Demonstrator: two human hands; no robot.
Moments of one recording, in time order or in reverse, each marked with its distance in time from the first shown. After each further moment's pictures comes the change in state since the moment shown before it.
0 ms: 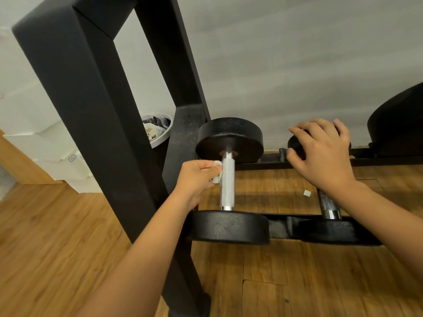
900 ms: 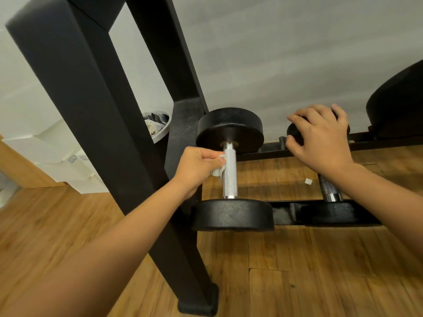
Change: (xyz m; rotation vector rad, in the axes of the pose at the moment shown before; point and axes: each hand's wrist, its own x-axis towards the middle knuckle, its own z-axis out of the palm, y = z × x) left_hand -0.002 0.015 -0.013 0.231 -0.109 0.134; right_hand 0.002 -0.004 0.000 -0.004 -0.022 0.016
